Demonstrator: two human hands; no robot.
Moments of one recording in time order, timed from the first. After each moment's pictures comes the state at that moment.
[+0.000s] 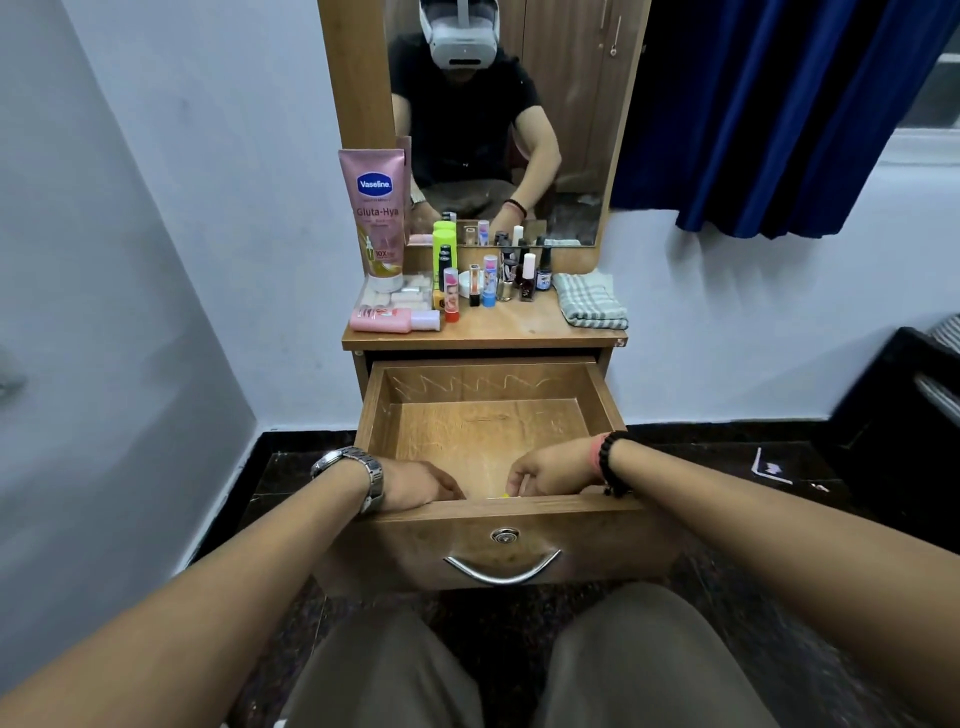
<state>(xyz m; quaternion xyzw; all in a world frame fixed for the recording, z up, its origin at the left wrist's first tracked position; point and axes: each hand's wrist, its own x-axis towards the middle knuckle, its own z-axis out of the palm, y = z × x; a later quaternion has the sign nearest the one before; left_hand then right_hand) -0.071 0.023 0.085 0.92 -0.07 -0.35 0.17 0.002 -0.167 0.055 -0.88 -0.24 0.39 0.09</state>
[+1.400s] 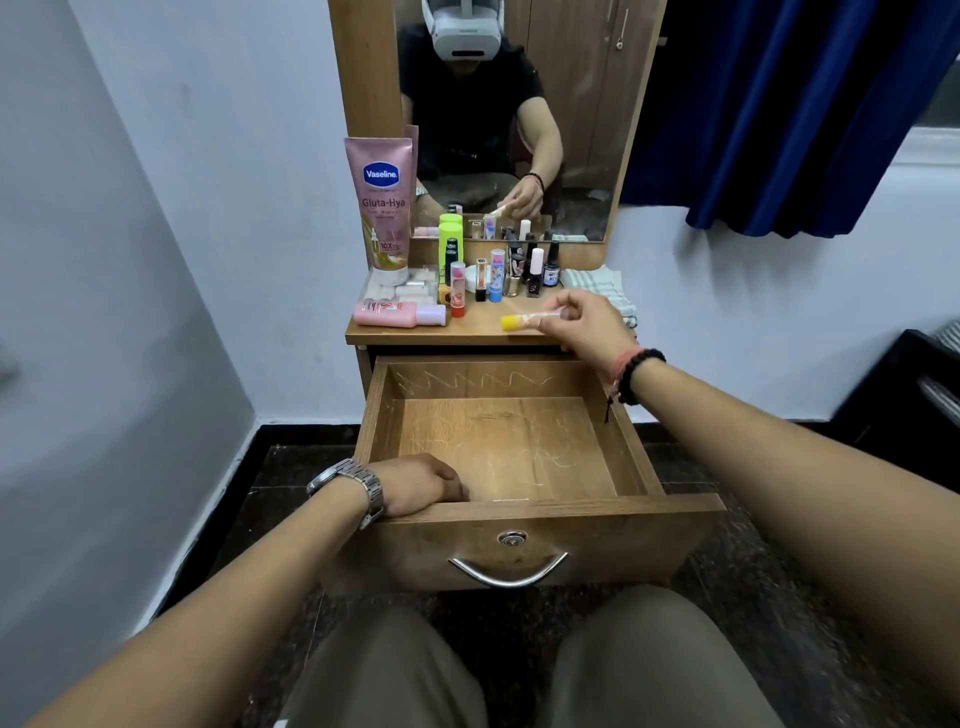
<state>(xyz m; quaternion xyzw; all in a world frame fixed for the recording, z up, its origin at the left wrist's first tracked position) -0.066 0.034 0.065 0.92 -0.05 -0.29 0.26 0.065 -0.174 0.123 -0.86 -0.12 -0.04 0.49</state>
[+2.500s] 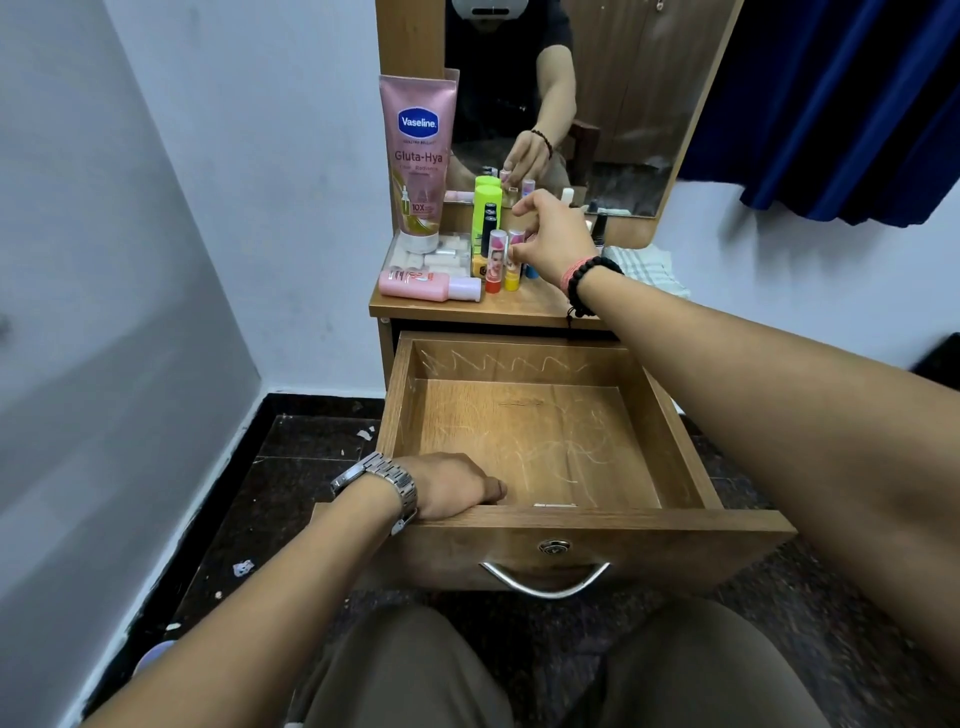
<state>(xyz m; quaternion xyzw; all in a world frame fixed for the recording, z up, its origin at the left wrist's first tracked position) -0.069 0.029 0.075 0.93 -0.14 -0.33 0.11 0.144 -0.080 0.144 -0.91 -0.18 -0.14 0.33</state>
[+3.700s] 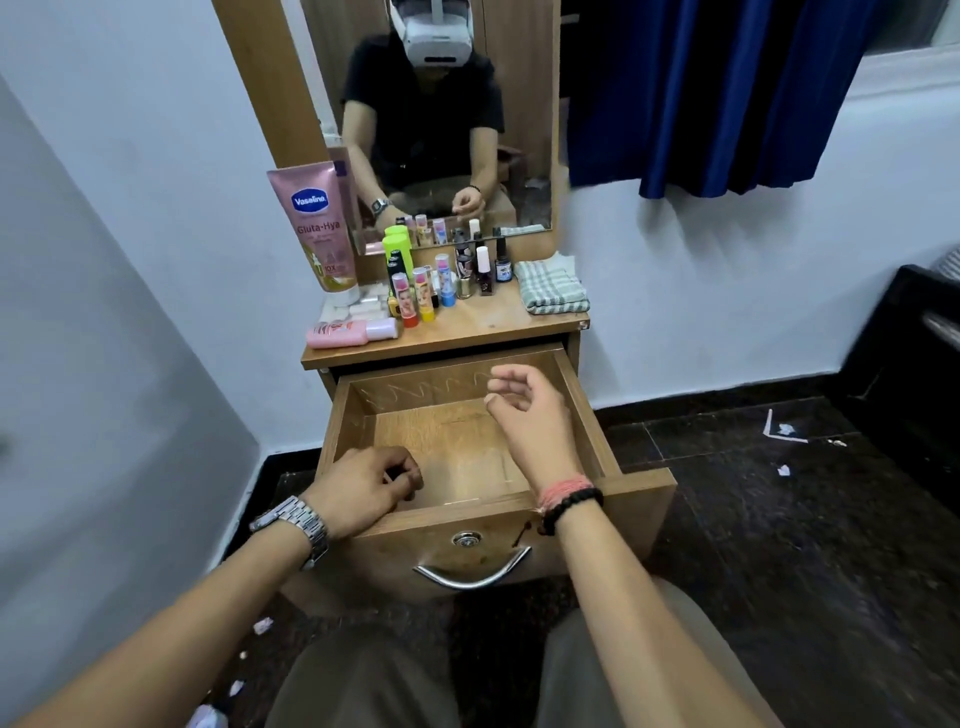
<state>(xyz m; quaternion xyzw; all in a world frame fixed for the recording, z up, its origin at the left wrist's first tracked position) -0.076 0.025 0.071 0.97 -0.05 -0.08 0.20 -0.040 -0.170 0.073 -0.72 -0.01 -0.05 0.69</state>
